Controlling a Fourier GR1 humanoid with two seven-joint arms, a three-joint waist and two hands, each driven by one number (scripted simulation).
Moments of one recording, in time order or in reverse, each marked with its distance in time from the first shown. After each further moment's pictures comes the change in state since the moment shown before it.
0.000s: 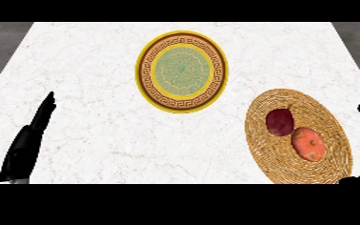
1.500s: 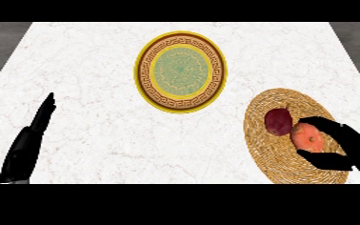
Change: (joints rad) left arm 0.009 -0.134 0.143 -0.027 -0.140 -0.134 0.005; right arm -0.191 0.246 0.012 0.345 0.327 0.137 -0.210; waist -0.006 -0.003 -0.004
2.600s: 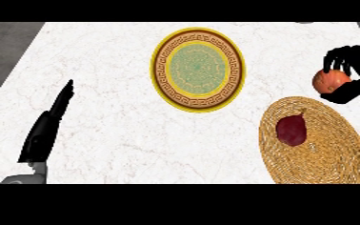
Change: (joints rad) left arm -0.117 -0.041 -0.027 0.053 -0.047 -0.046 -0.008; right arm -0.595 -0.247 0.141 0.465 0.471 -0.168 -0.303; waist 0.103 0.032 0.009
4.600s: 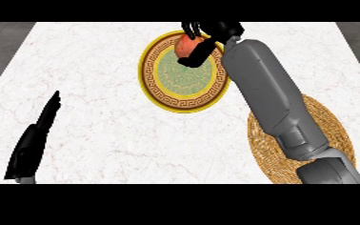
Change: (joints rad) left arm 0.093 -0.015 0.063 -0.046 -0.018 -0.006 0.001; right arm -0.555 0.573 0.092 0.218 -0.009 -0.083 -0.015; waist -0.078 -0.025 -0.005
